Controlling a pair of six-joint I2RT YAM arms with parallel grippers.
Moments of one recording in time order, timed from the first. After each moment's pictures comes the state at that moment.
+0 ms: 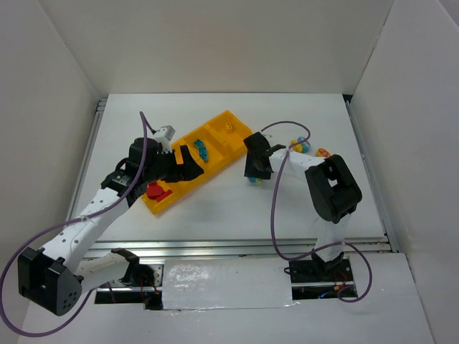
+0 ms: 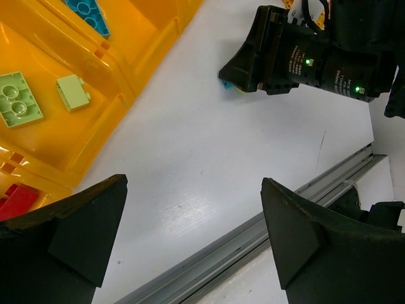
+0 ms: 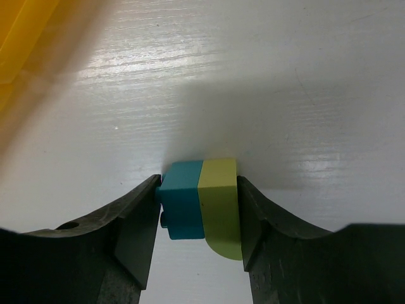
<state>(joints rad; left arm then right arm) -0.39 1.09 0.89 -0.35 0.26 -0.53 0.52 1.87 1.18 -0.40 0.22 0.62</state>
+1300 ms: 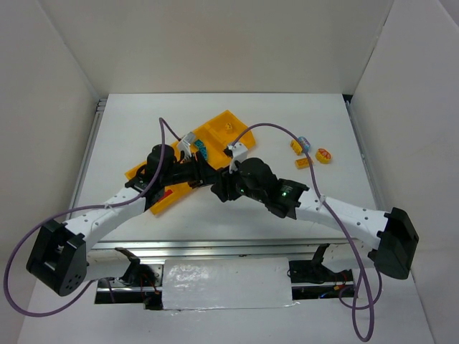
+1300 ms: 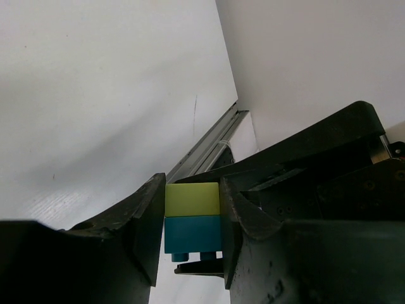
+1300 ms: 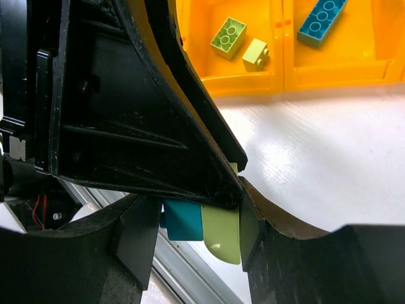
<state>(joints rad) -0.51 1.23 0.75 0.15 0.59 -0.93 0.97 1.25 0.94 -0.13 0.10 0.38</state>
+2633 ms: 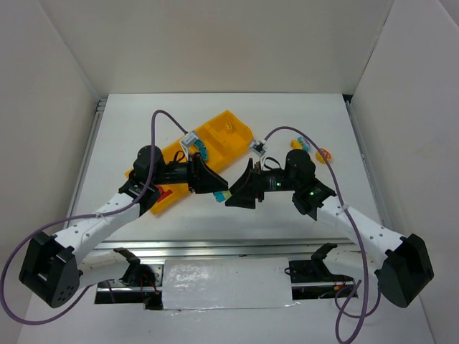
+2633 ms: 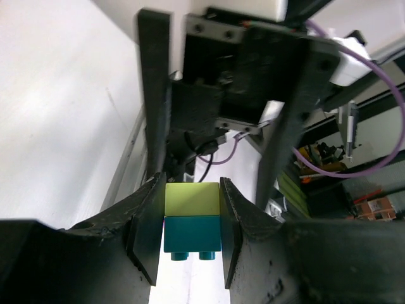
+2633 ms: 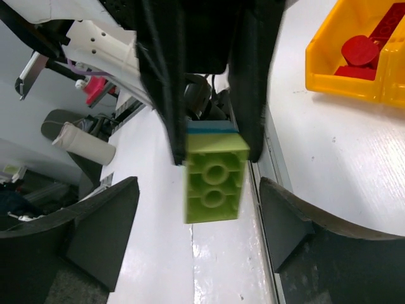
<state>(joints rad) -0.52 1.14 0.73 0.41 0.93 -0.83 0.61 1.05 0.70 0.27 -0.93 0.62</state>
